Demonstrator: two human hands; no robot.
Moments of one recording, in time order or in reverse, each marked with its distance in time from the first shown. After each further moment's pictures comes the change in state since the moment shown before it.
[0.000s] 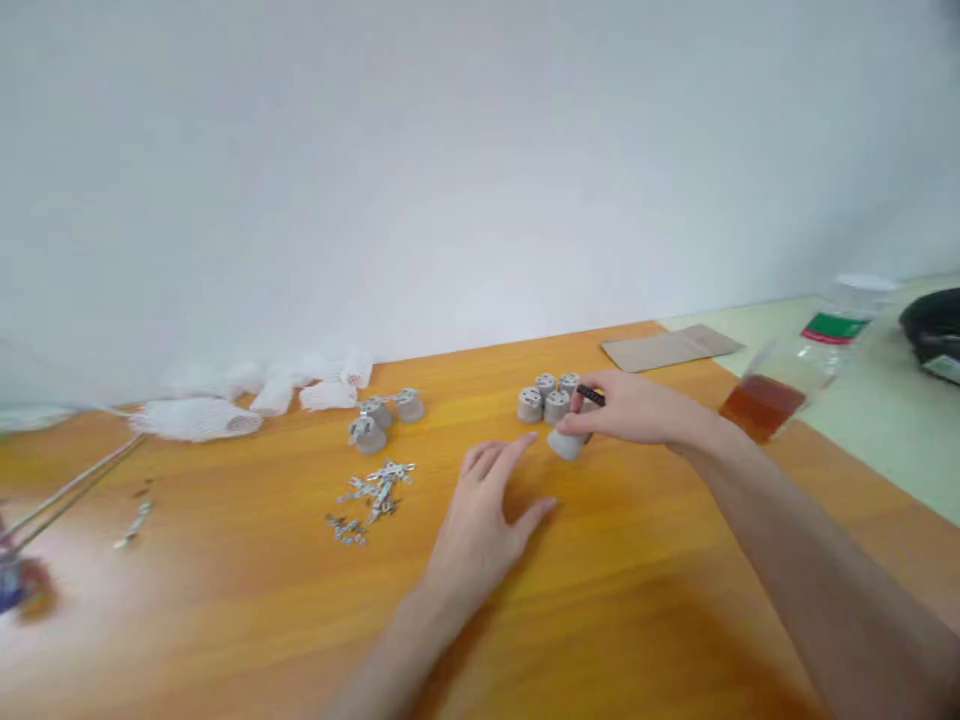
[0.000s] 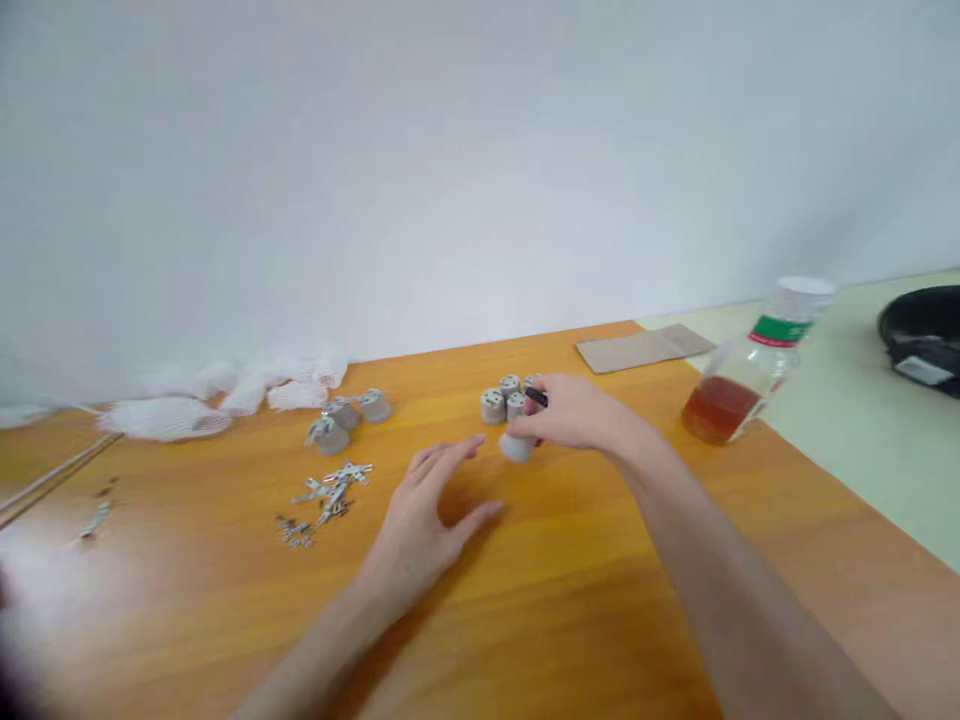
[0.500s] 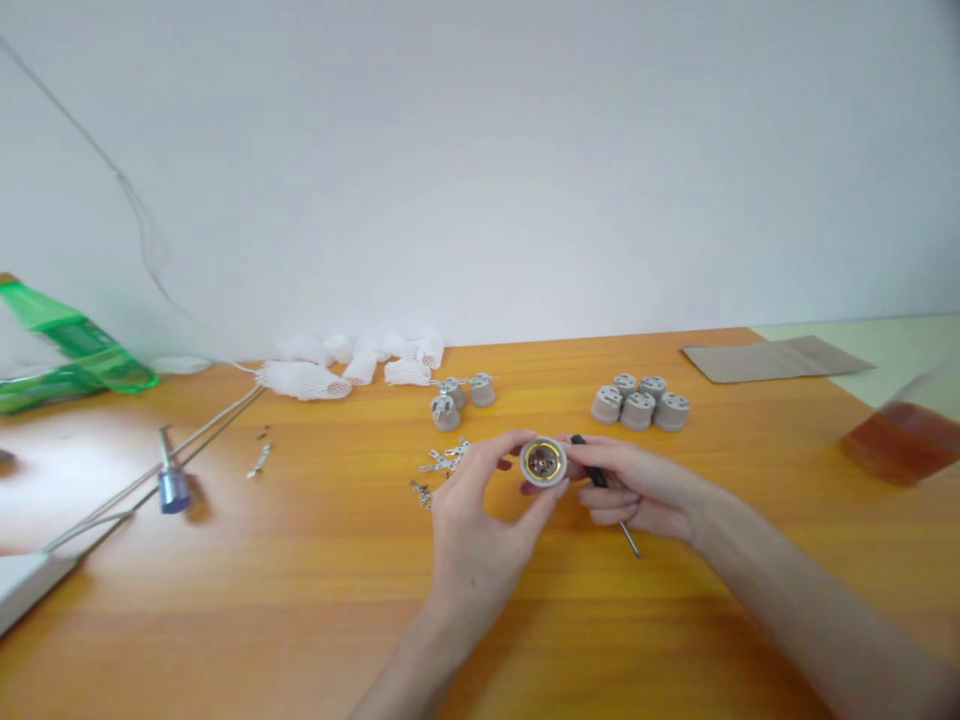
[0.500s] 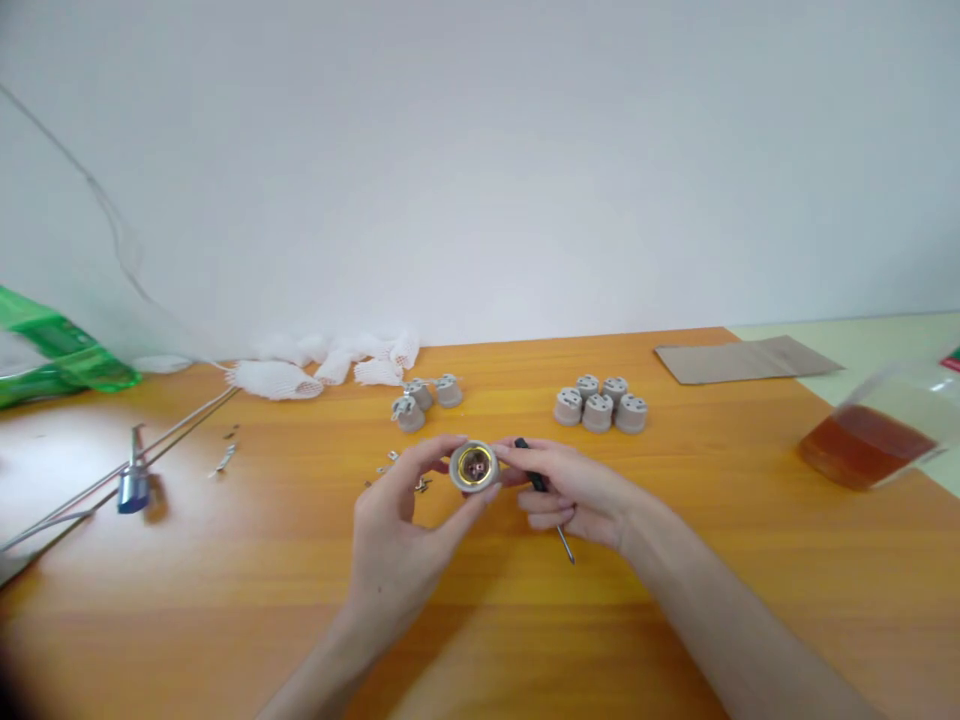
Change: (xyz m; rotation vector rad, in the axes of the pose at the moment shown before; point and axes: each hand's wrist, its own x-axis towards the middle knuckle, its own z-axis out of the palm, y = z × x) left_hand -0.036 -0.005 -0.057 -0.082 0.419 -0.063; right_hand 0.003 -0.014 0.110 1.111 -0.621 0.212
